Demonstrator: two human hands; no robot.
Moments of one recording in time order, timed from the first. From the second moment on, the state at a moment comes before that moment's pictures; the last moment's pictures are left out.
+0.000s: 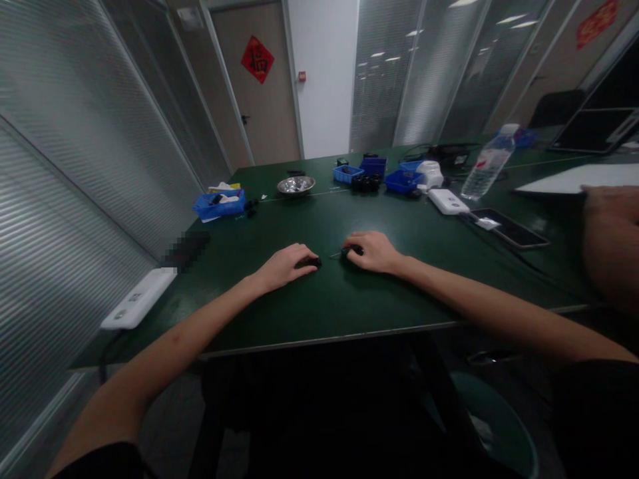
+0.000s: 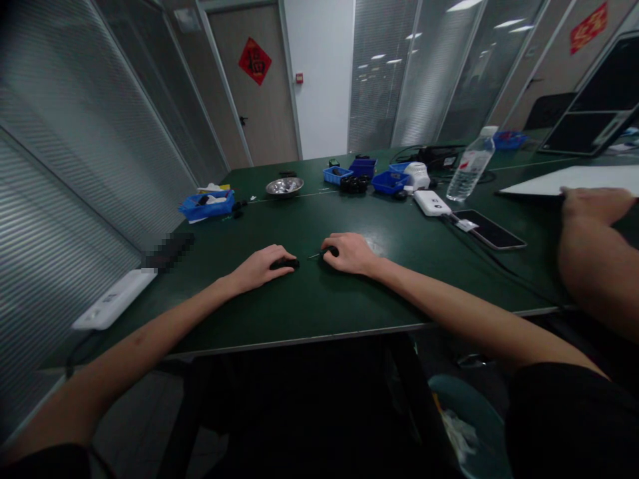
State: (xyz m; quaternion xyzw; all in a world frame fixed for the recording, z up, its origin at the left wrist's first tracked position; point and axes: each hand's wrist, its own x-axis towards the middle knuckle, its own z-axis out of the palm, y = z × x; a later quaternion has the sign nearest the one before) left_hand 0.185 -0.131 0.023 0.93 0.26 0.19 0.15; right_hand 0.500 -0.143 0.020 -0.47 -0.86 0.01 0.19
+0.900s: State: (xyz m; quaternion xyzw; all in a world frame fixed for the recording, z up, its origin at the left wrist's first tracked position) left_hand -0.015 -0.010 -0.001 0.69 0.70 0.17 -0.04; right_hand 0.501 -0.142 0.021 -0.46 -0.87 0.02 0.18
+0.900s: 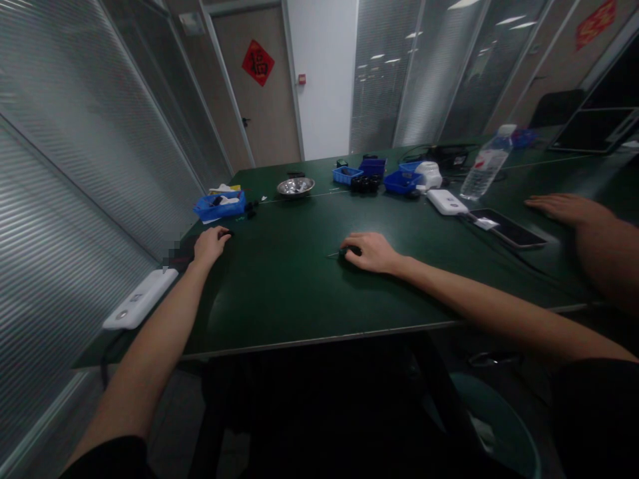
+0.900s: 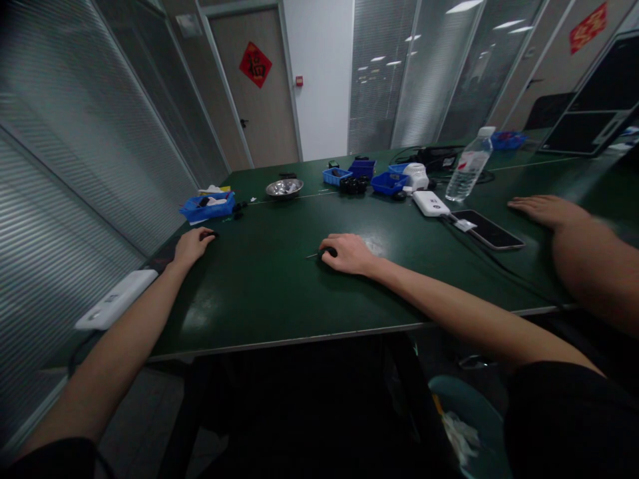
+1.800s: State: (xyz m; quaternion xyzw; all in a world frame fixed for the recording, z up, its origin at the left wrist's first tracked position) left_hand -0.021 -0.011 0.008 0.75 0.65 0.09 -0.08; right_hand 0.501 -0.141 0.022 -0.46 -0.87 0.02 0.17
